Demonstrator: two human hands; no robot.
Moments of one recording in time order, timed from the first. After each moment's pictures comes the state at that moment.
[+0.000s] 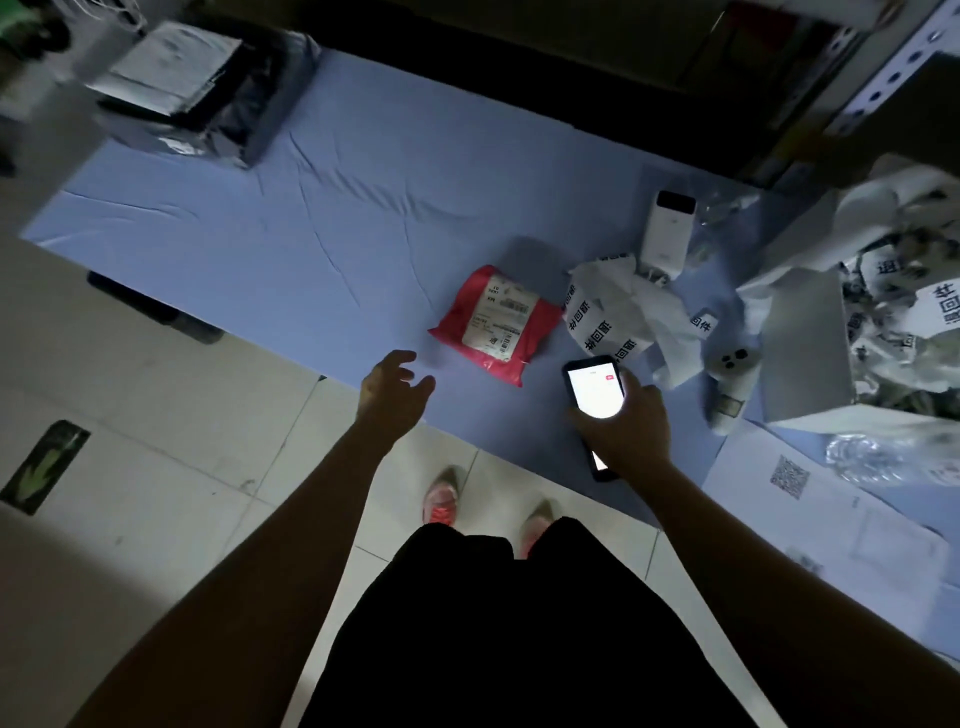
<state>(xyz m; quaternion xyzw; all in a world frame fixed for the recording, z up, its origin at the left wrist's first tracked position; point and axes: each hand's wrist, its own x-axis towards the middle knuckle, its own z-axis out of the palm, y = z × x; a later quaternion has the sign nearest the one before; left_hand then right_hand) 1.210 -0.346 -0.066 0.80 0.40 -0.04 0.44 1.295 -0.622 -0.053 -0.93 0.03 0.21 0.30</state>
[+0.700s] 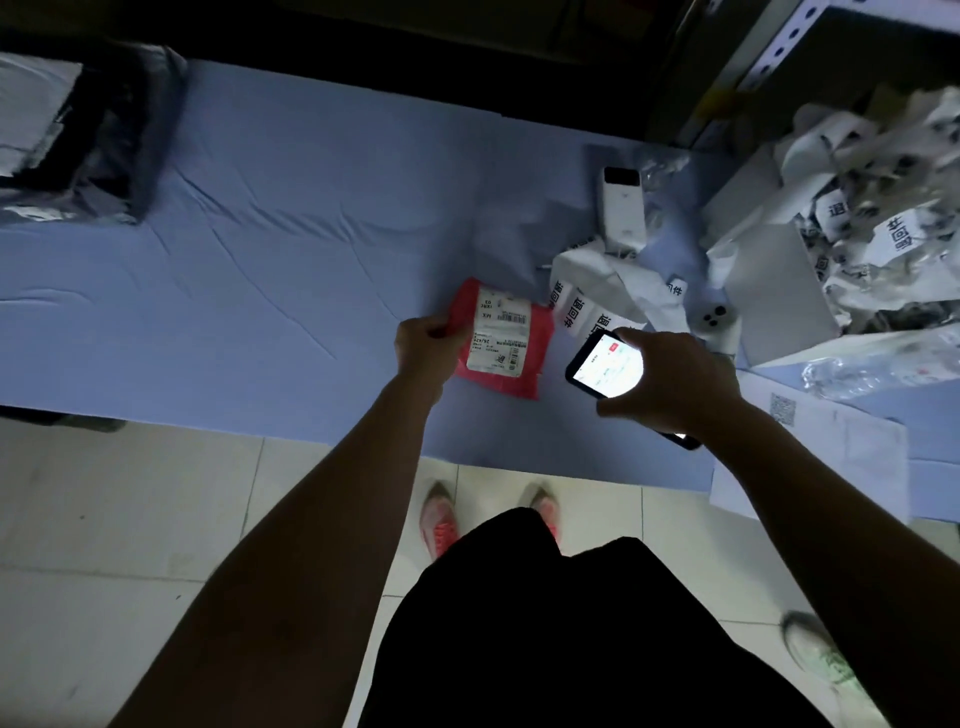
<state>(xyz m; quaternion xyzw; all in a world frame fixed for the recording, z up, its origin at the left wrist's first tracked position) 1.327 -0.318 -0.092 0.73 0.31 -0.07 0.61 1.311 -0.574 0.040 -0.98 -0.05 0.20 0.05</state>
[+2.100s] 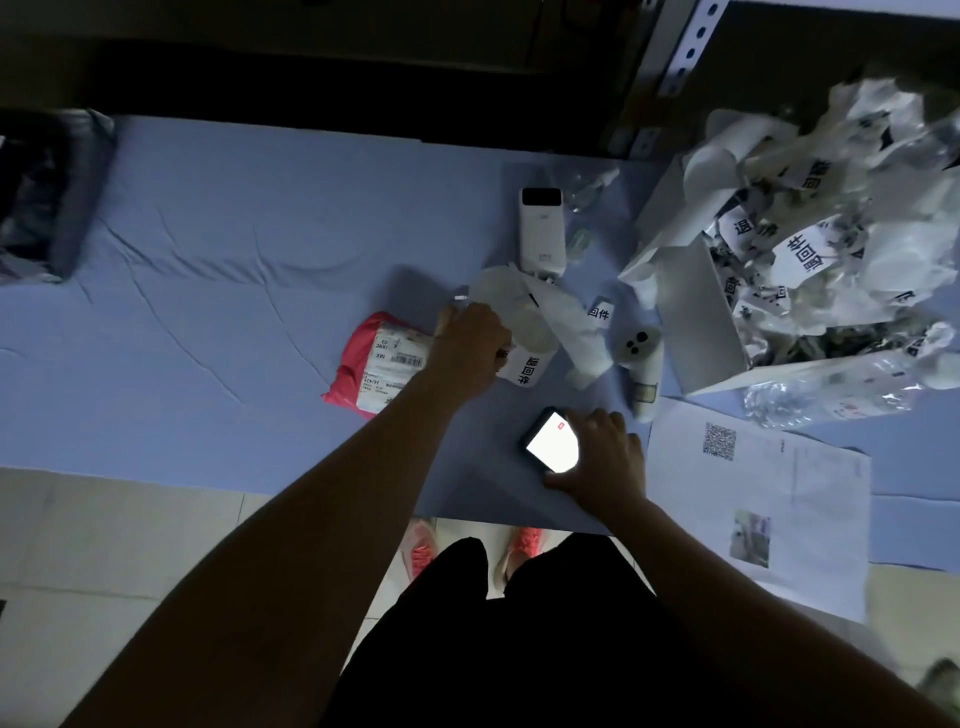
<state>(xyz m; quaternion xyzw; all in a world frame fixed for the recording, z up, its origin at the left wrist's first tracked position) 1.404 -0.475 -0.050 0.98 -0.14 -0.12 0.07 1.304 -0.679 -0.077 -0.97 -0.04 0.22 0.06</state>
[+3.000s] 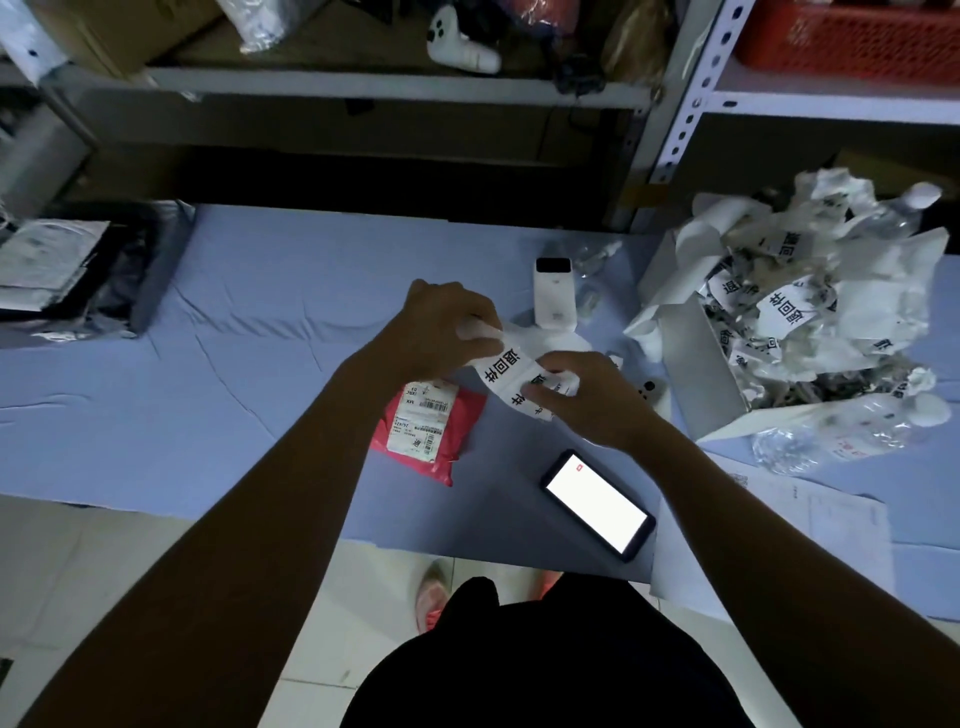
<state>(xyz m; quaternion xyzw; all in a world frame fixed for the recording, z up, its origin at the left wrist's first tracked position) 1.404 -0.410 0.077 0.94 -0.15 -0.02 0.29 1.388 -0.642 0.026 -0.89 -0.16 0.14 0.41</state>
